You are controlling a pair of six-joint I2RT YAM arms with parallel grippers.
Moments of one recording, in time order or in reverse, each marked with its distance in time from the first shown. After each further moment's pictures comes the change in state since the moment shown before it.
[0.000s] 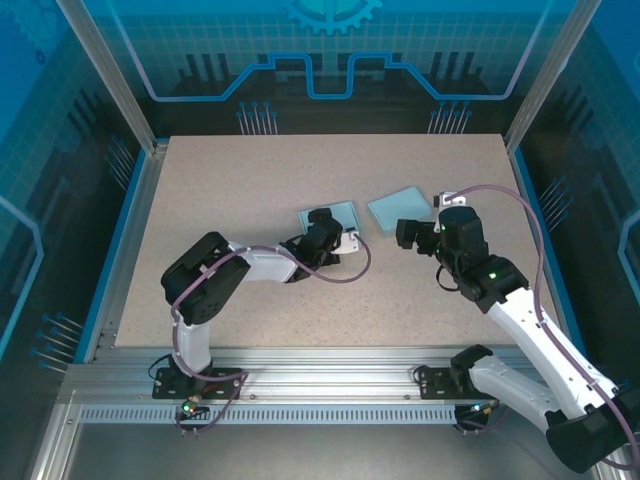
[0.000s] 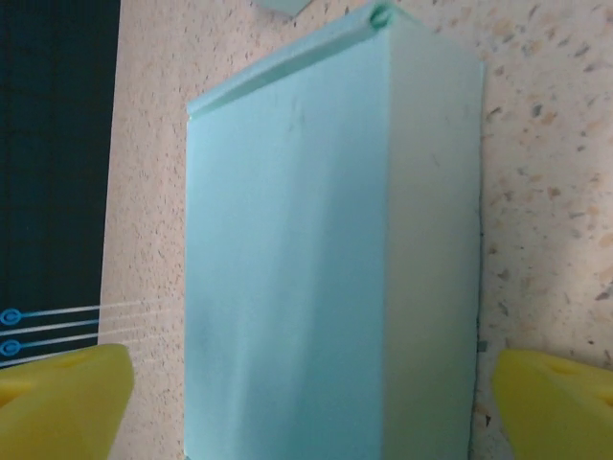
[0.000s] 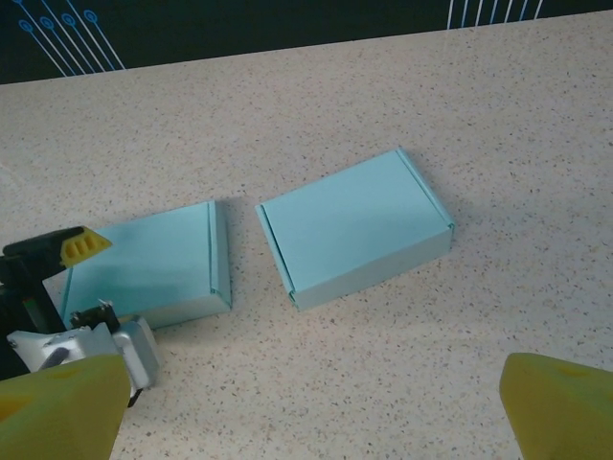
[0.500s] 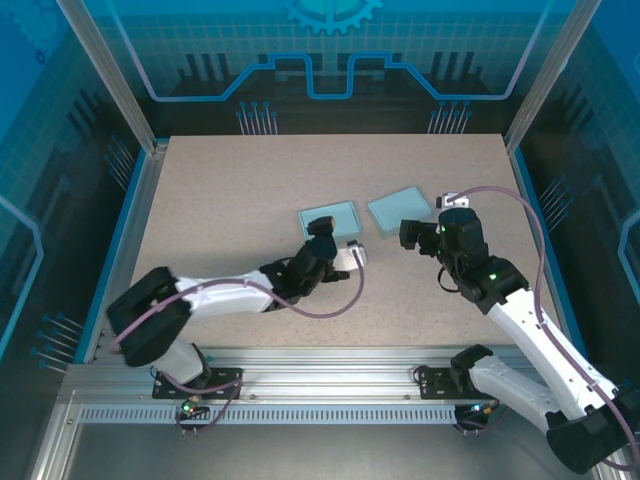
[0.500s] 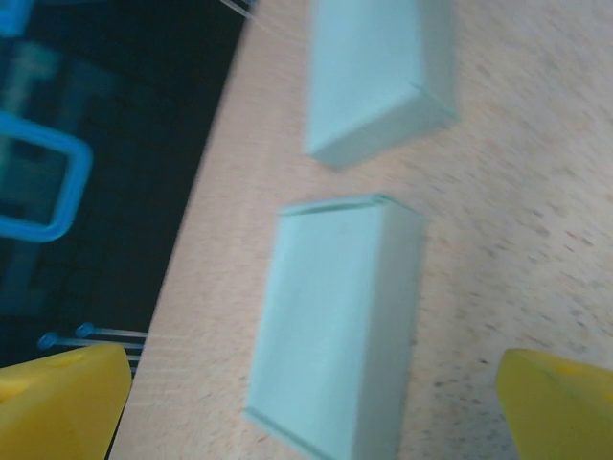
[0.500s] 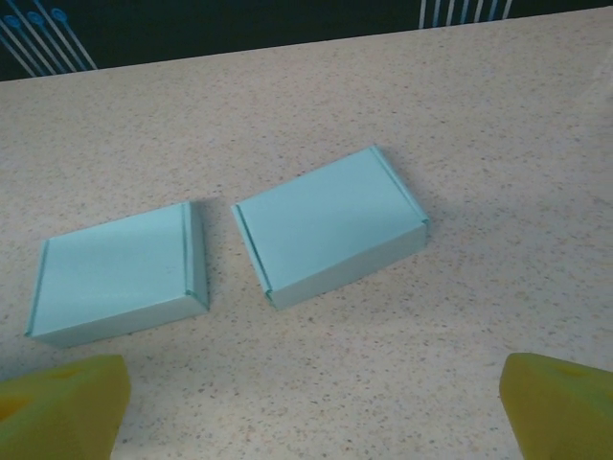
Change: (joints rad) left arm -0.174 -0.409 -0.197 0.001 -0.063 -0.163; right arm 0.000 -0.007 -0.006 -0.014 0.061 0.004
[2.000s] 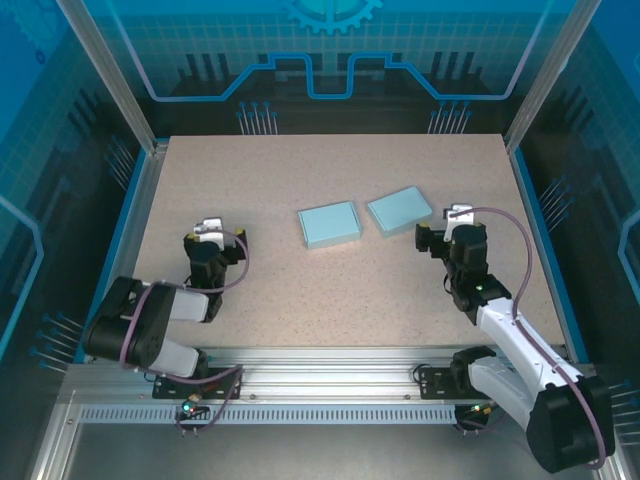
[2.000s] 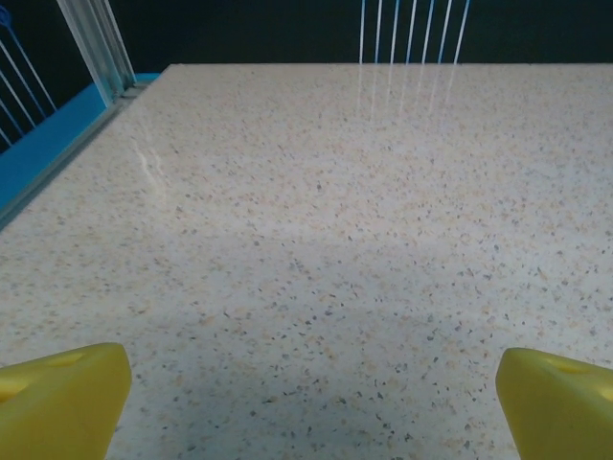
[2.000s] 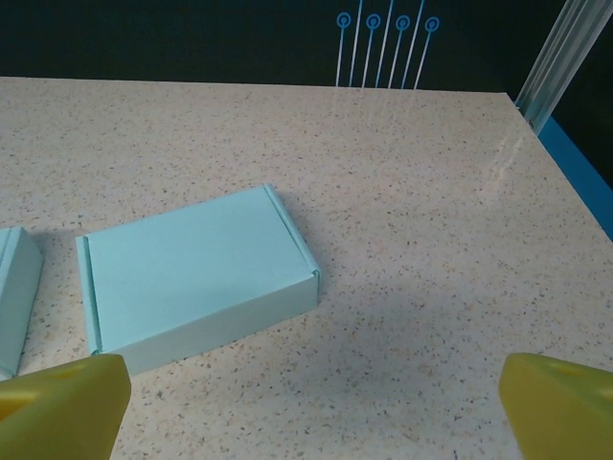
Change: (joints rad) left arm 0.785 -0.013 -0.559 0.698 0.145 -0.777; right arm -0.231 0.035 -0.386 0.612 -0.052 -0.308
